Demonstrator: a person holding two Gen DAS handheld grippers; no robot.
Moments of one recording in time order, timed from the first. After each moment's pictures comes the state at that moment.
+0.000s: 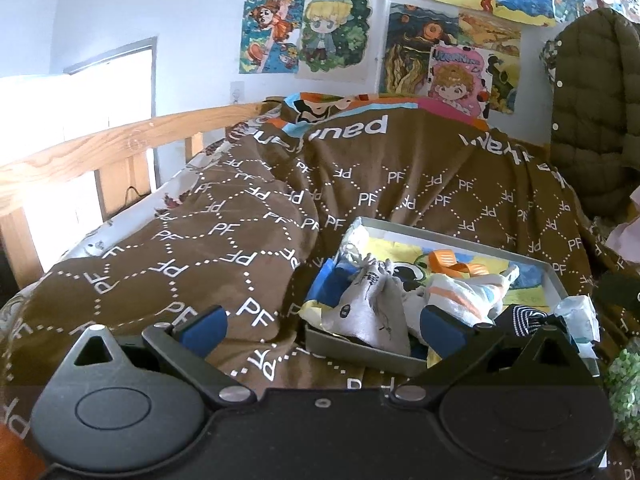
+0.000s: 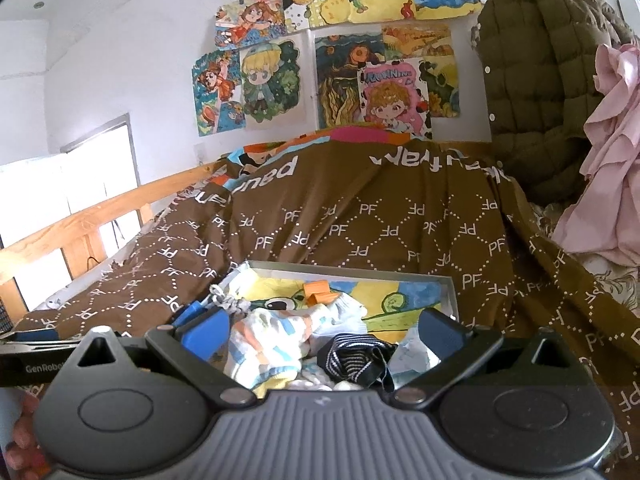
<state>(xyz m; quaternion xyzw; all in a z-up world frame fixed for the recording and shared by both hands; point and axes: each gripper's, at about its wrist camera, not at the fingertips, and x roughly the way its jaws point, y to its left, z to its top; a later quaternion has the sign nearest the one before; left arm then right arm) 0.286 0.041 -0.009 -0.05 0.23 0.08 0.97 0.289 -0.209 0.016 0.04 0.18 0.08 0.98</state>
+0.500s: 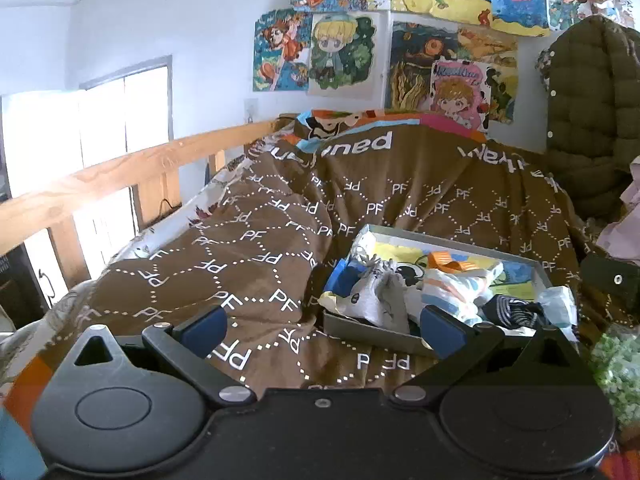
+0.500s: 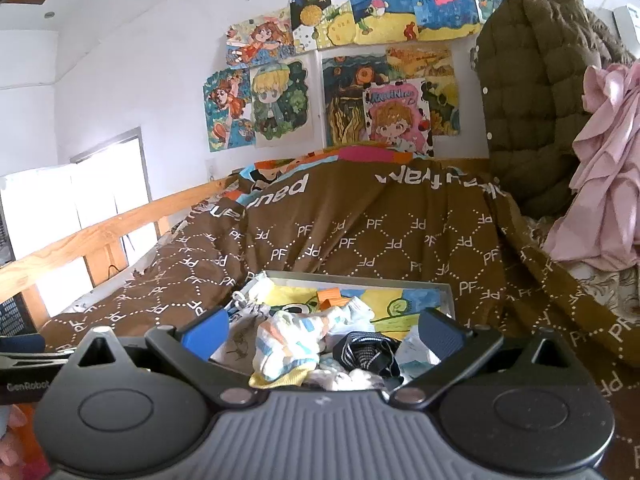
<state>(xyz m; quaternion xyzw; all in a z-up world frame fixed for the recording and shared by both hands) 0.212 0.030 0.020 -0.03 0.22 0.09 0.97 0.231 -0.205 0.034 0.04 0.16 0.09 0.98</state>
